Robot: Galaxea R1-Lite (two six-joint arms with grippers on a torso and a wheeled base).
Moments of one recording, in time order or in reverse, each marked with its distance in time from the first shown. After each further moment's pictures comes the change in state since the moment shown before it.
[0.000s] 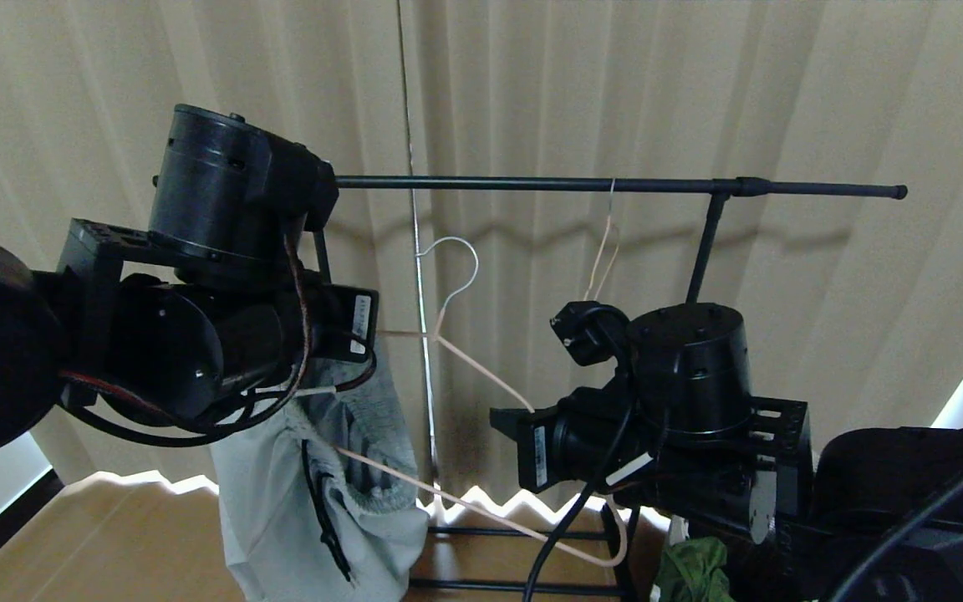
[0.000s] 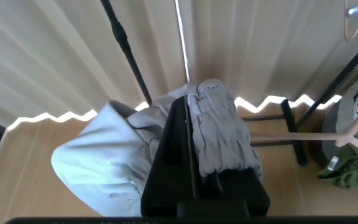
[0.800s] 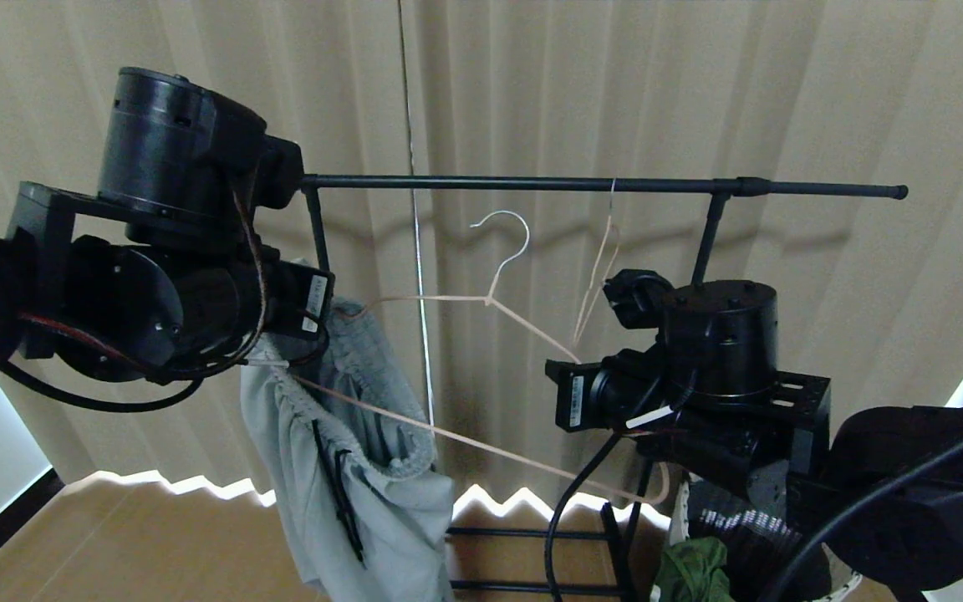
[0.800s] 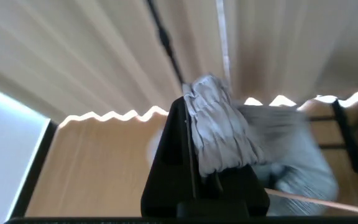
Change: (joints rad) left arm 0.094 -0.015 -0.049 0.055 0.028 0.147; right arm -0.101 -0.006 0.008 -0.057 -0.189 -0.023
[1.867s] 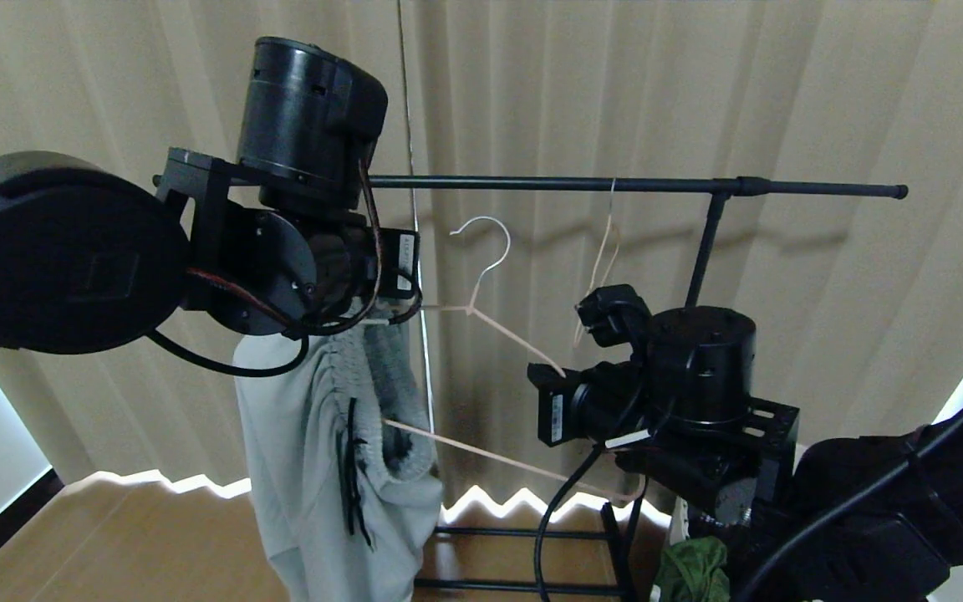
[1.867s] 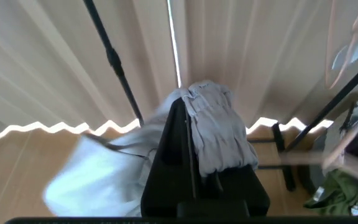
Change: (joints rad) left arm -0.087 0.162 -0.216 -0.008 -0.002 -0.163; right arm 0.032 0.072 0.061 -0.212 0.010 -0.131
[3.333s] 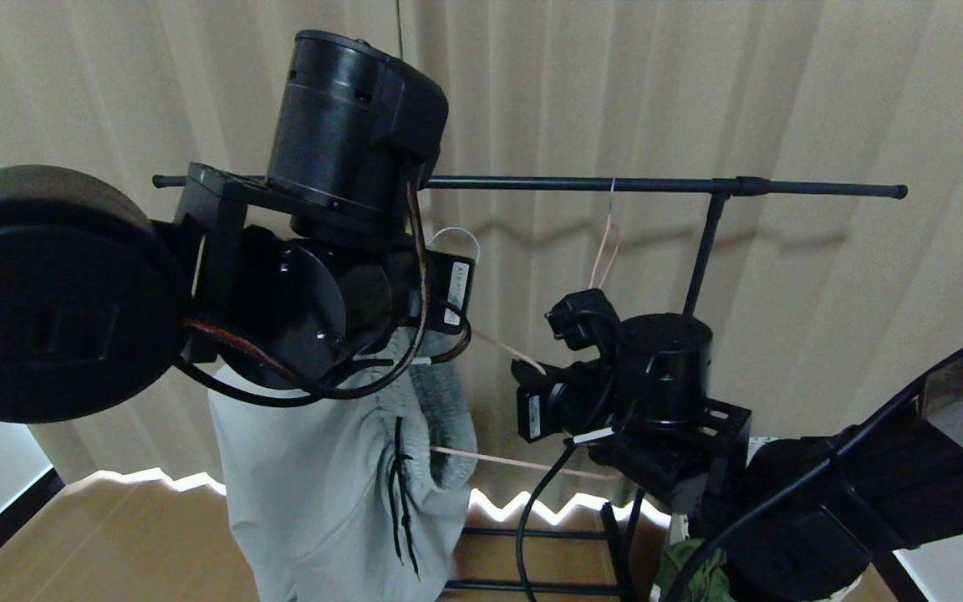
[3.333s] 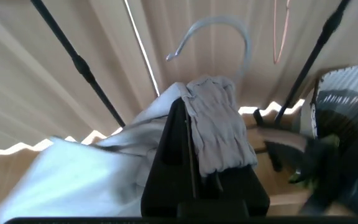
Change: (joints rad) left arm -0.150 -0.032 0.043 -0.004 0.001 0.041; right arm -0.027 0.098 -0.063 -0.074 -0.011 -0.081
